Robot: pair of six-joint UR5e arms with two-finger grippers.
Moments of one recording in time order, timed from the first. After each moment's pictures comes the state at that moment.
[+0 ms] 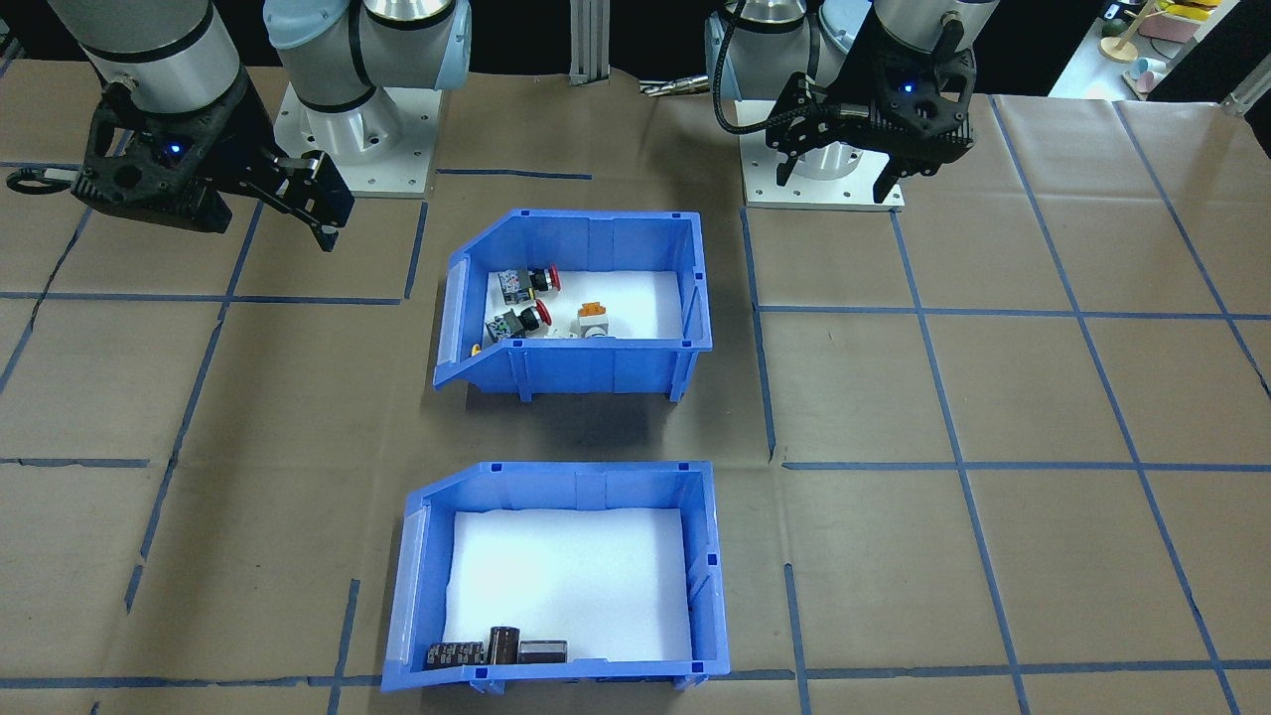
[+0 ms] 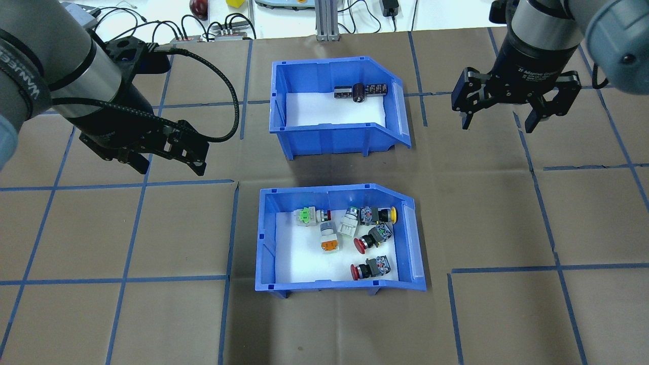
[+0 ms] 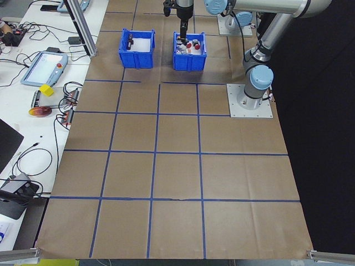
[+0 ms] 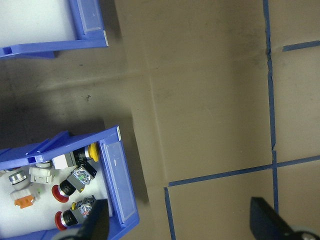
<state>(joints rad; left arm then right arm) -1.56 -1.40 -1.69 -1.65 1.49 0.13 1.56 -1.58 1.57 -1.49 -1.61 0.14</state>
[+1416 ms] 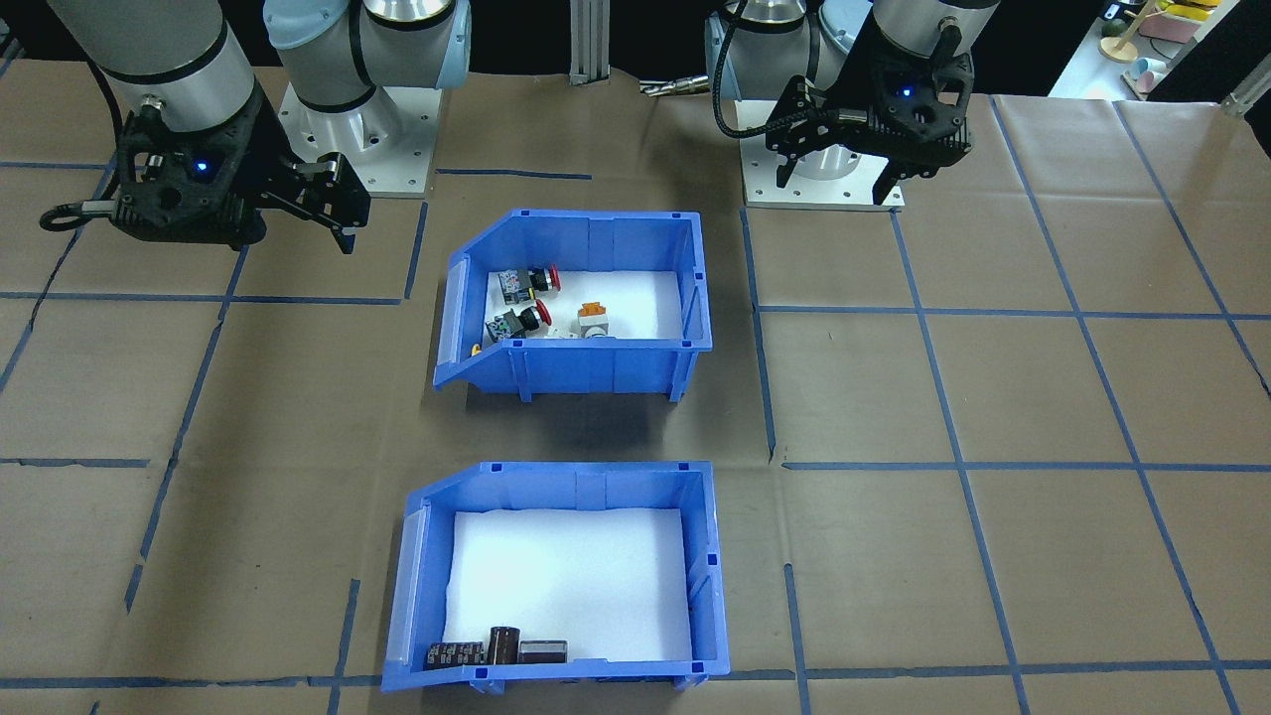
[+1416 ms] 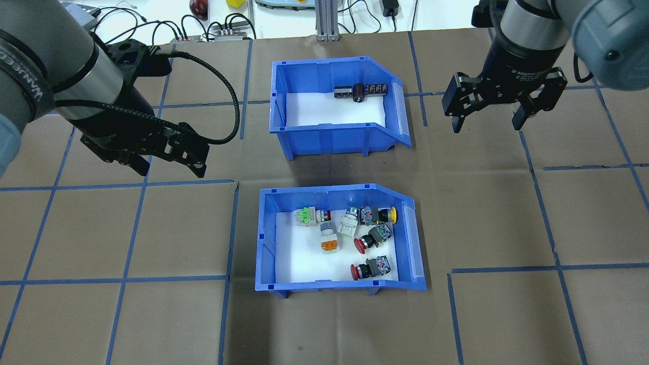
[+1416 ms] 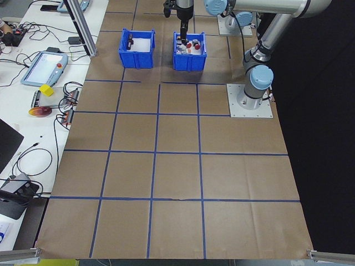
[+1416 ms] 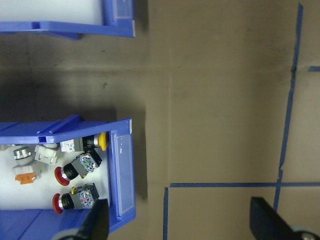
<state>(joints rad) -1.56 -1.40 -1.70 -1.66 1.49 0.13 1.57 -1.55 1.56 -1.49 -1.55 -0.05</state>
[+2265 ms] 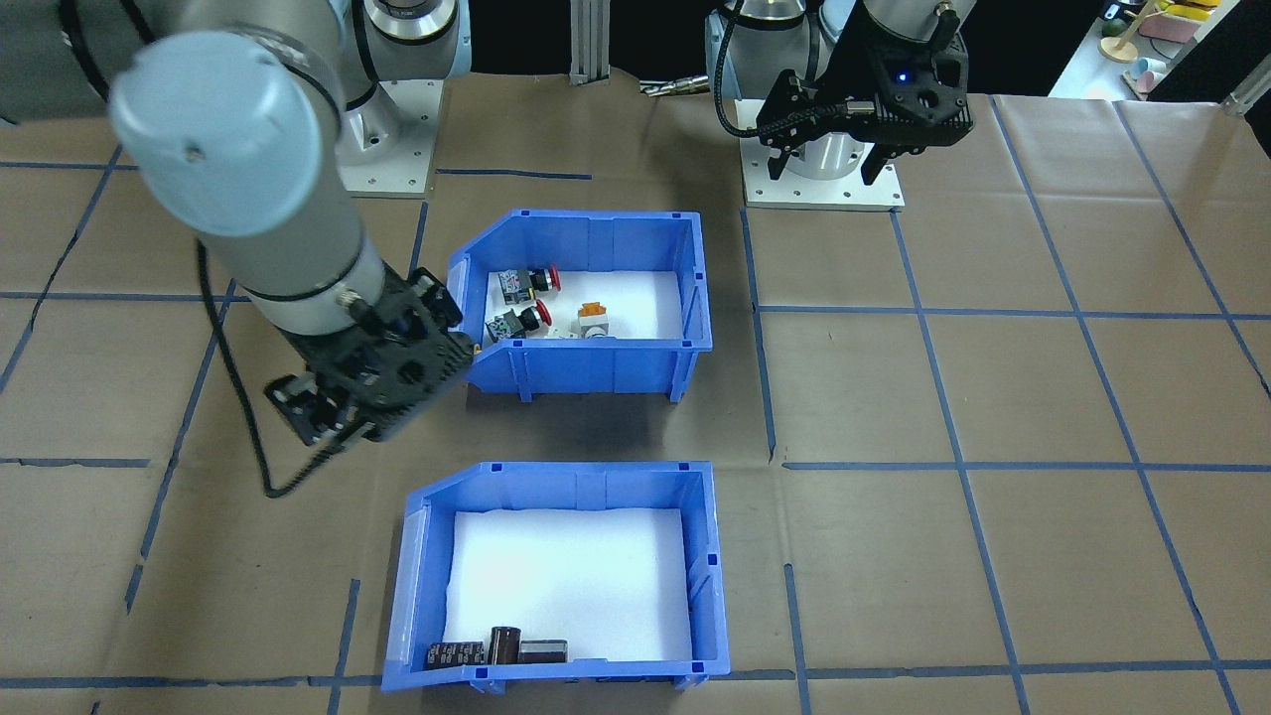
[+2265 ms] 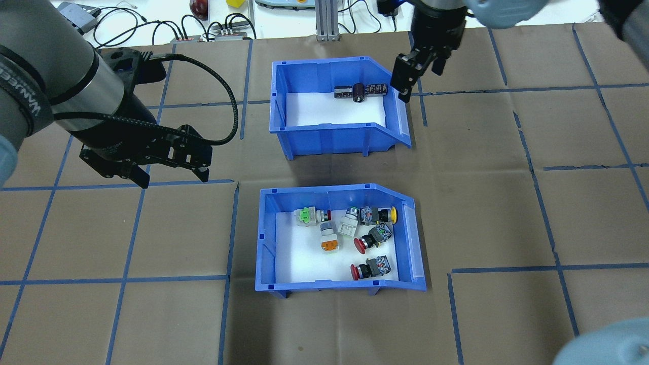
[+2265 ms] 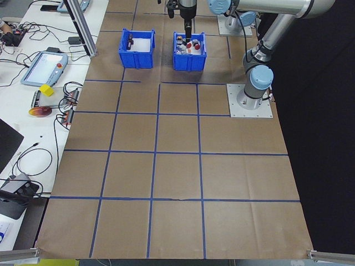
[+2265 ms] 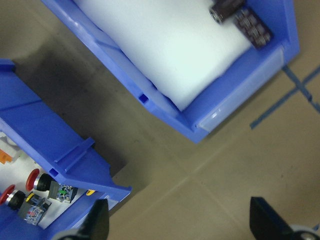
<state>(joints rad) -1.57 -1.35 -1.75 -1.66 1.49 -0.07 1.75 -1.18 1.21 -1.54 -1.58 -0.70</state>
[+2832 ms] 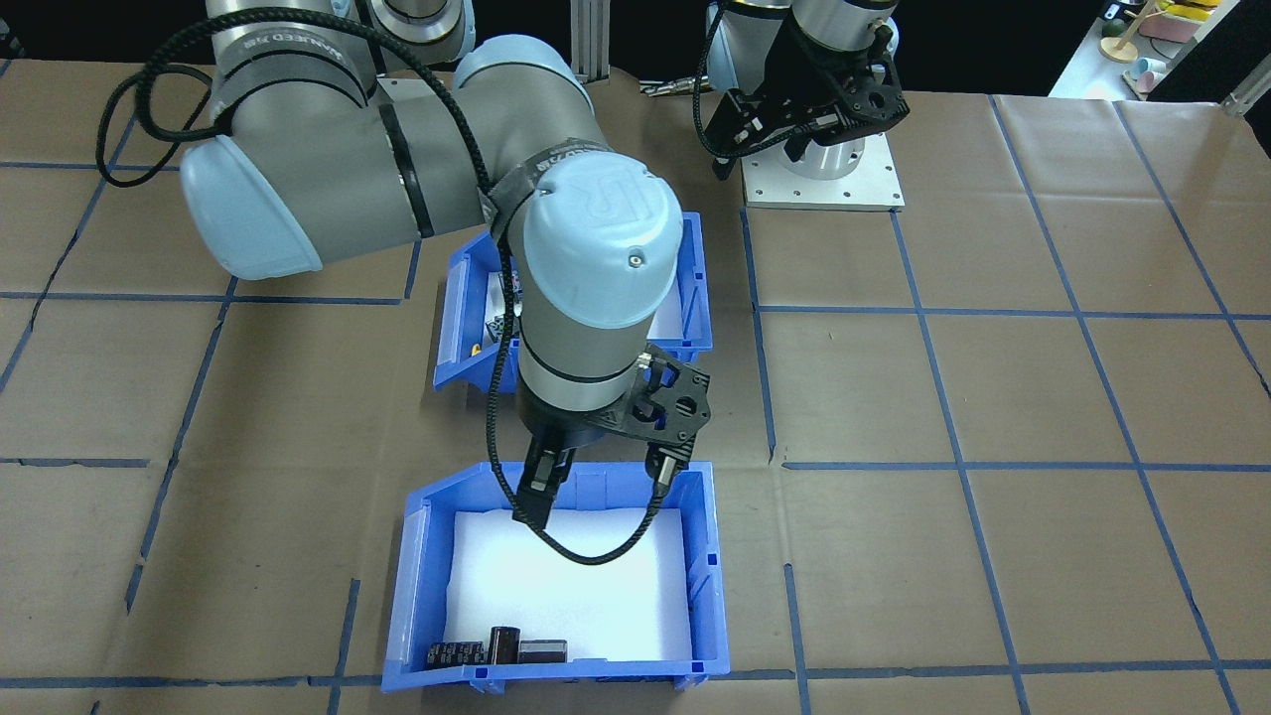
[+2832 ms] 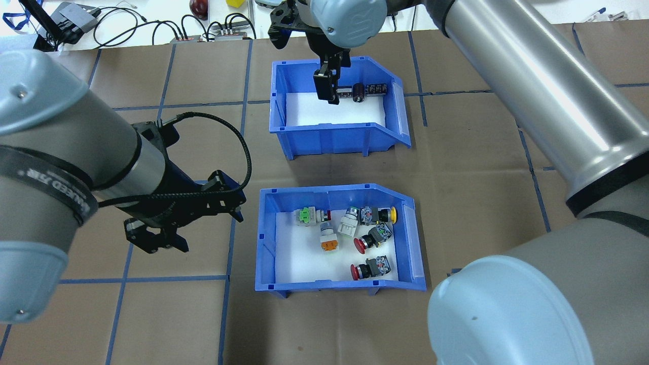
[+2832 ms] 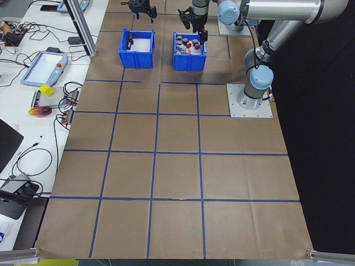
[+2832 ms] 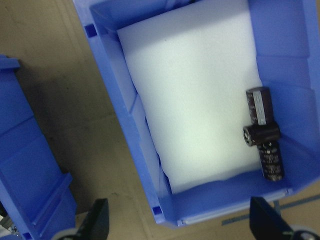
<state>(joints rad) -1.67 -1.25 -1.97 -1.53 1.41 -0.63 1.95 -0.96 0.99 -1.57 -1.69 -0.93</state>
